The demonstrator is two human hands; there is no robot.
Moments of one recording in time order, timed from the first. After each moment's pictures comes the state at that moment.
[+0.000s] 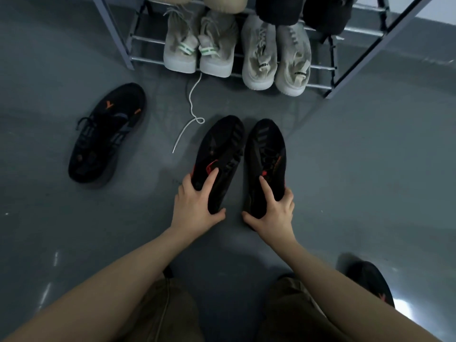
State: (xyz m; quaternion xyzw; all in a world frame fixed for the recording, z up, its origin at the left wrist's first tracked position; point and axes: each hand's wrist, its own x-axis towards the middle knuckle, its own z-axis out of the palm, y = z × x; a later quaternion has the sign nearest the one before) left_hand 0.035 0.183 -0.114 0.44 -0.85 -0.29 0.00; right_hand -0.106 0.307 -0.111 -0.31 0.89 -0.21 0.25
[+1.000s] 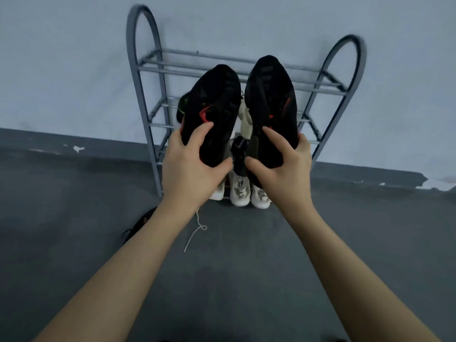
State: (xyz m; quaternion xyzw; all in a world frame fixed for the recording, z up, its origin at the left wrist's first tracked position) left_hand 0.019 0.132 0.256 0.36 -0.78 -0.26 0.44; right_hand -0.115 0.228 0.259 -0.42 0.75 -0.50 -0.05
